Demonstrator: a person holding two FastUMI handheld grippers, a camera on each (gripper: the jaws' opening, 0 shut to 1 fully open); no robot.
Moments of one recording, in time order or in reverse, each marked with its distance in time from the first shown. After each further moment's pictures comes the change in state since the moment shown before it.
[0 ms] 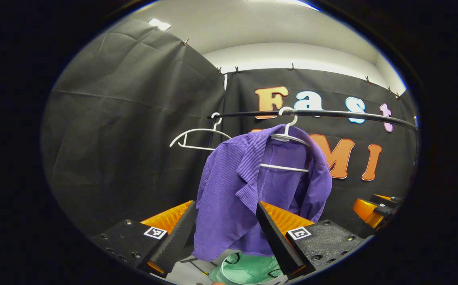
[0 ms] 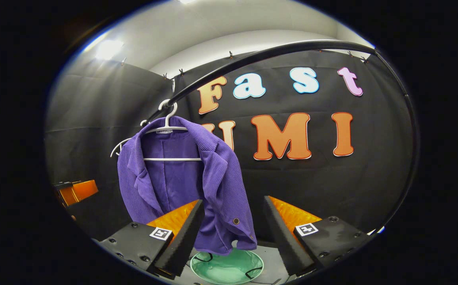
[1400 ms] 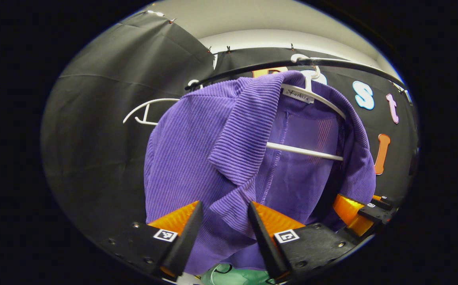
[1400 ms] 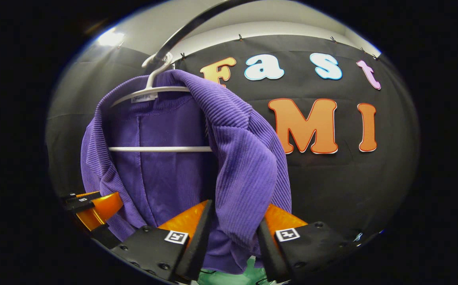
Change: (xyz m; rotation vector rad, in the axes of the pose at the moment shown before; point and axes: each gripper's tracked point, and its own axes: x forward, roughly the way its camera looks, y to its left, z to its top) left arm 0.167 -0.039 -0.063 0.017 0.071 -0.042; right arm 0.174 0.037 -0.046 -0.011 0.063 -0.001
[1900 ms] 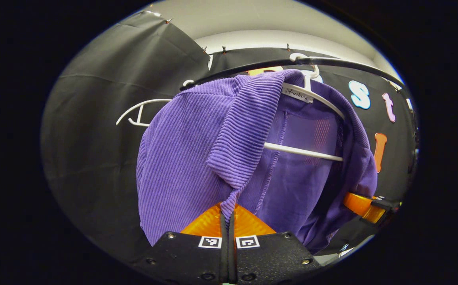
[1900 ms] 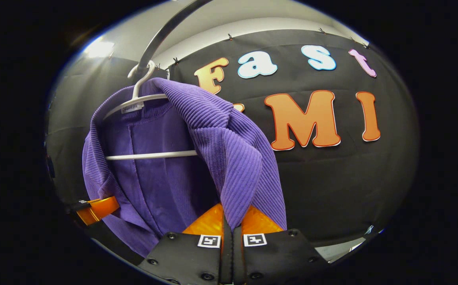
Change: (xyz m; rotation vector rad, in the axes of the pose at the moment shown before) left arm 0.002 0.002 0.007 0.002 -0.002 -0.049; right arm 0.000 -0.013 0.005 0.091 -0.001 0.057
